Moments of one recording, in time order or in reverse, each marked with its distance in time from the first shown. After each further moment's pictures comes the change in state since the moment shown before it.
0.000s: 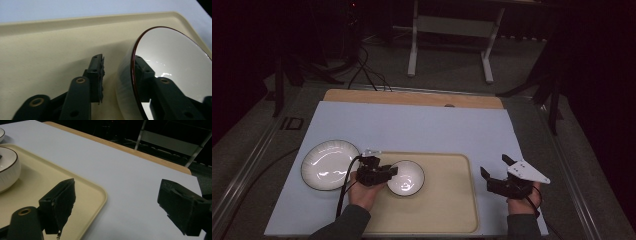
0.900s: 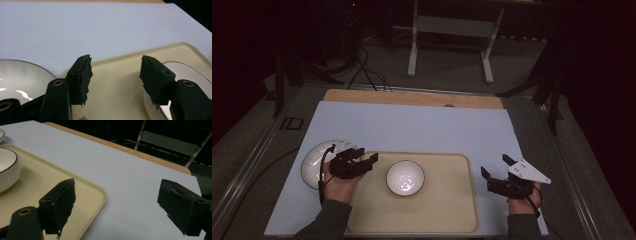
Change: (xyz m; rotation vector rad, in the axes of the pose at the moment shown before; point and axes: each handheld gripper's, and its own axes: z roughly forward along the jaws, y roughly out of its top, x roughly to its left) left arm 0.022 0.018 -0.066 -0.205 0.135 0.078; right arm -0.001 0.000 -0.001 -0.004 -0.001 0.002
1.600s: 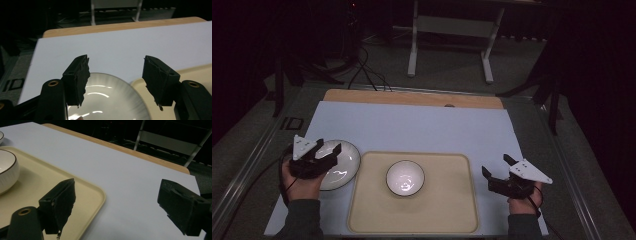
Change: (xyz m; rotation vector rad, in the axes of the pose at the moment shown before) left arm 0.061 -0.004 -0.057 -0.175 0.248 0.062; right arm -0.002 0.000 -0.001 -0.005 -0.004 0.012
